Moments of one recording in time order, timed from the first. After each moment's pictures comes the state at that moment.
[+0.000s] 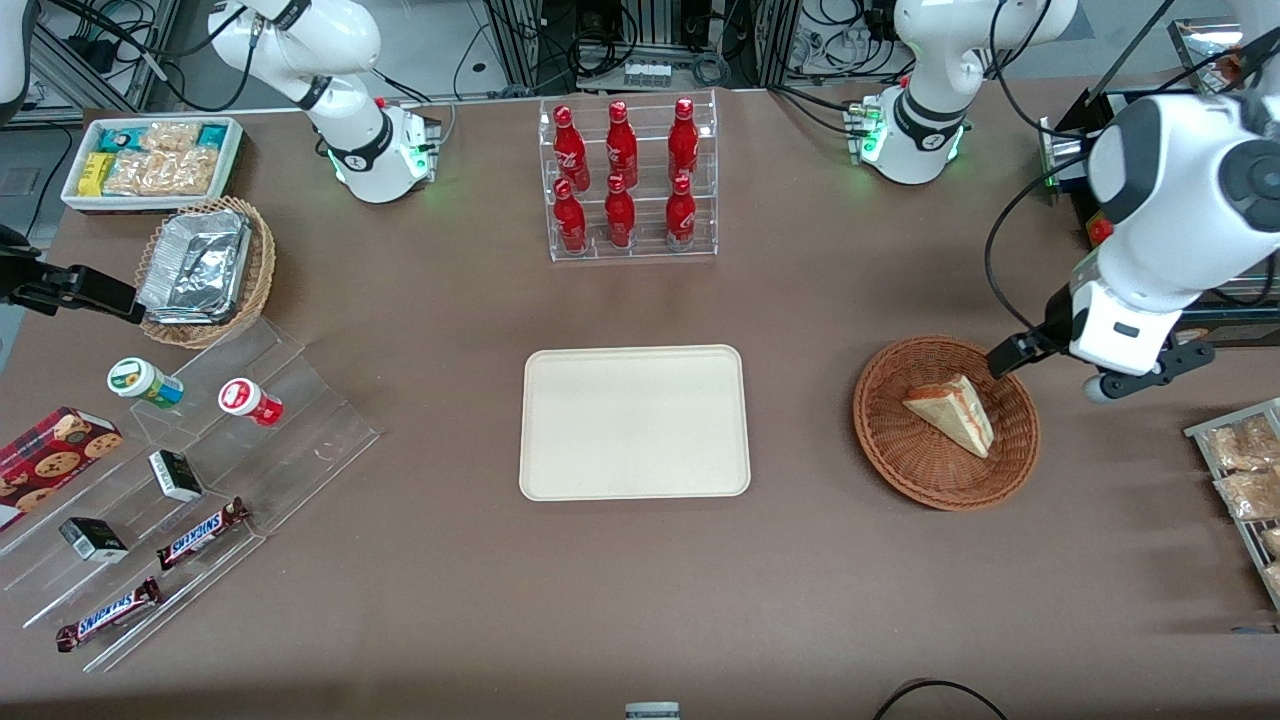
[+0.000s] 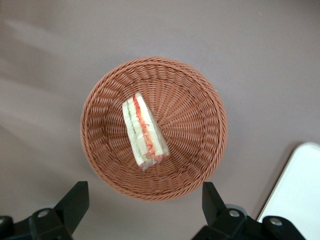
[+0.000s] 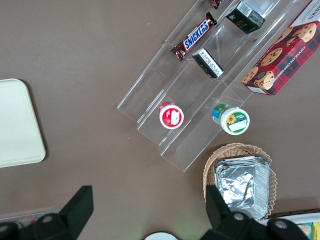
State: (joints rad) arm -0.04 0.01 -0.06 -2.01 0.01 2.04 -0.55
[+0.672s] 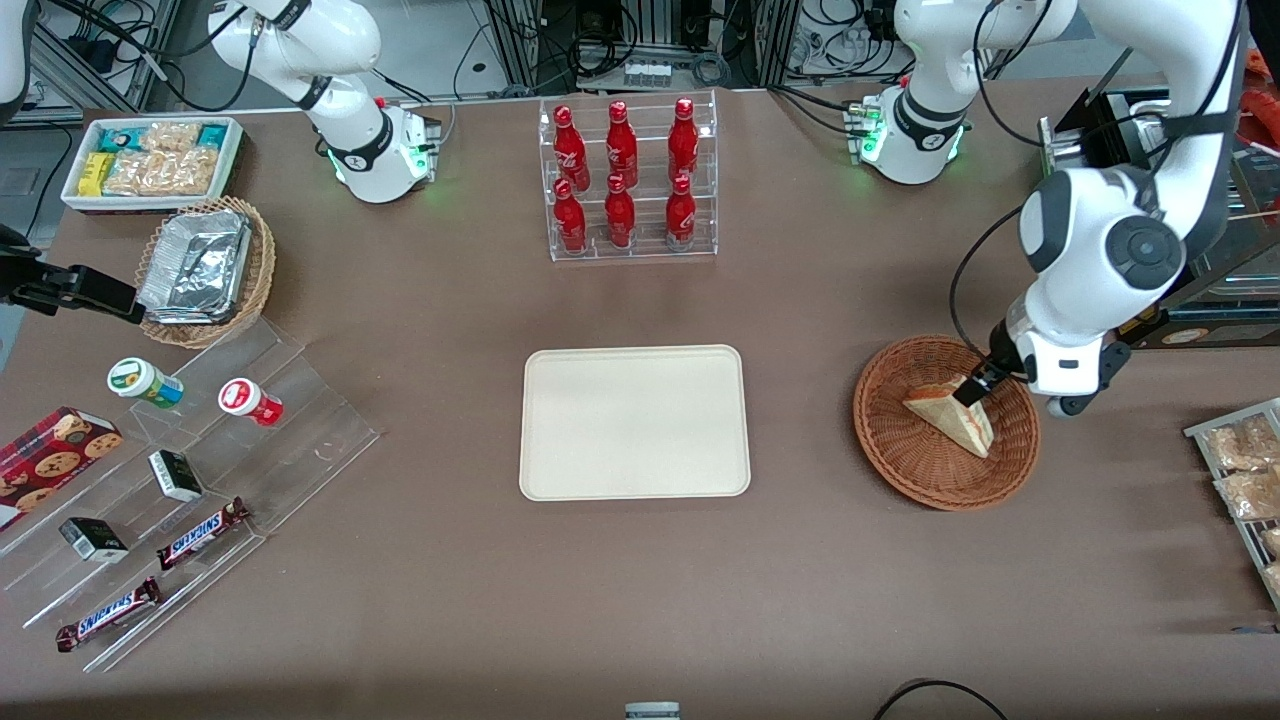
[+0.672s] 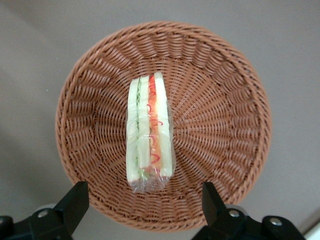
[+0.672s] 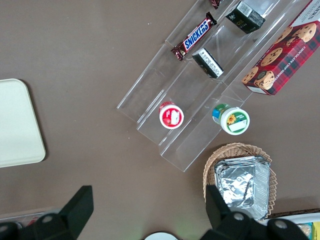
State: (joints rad) arm -0.04 0.11 -0.06 -2.22 0.01 2.31 -0.86
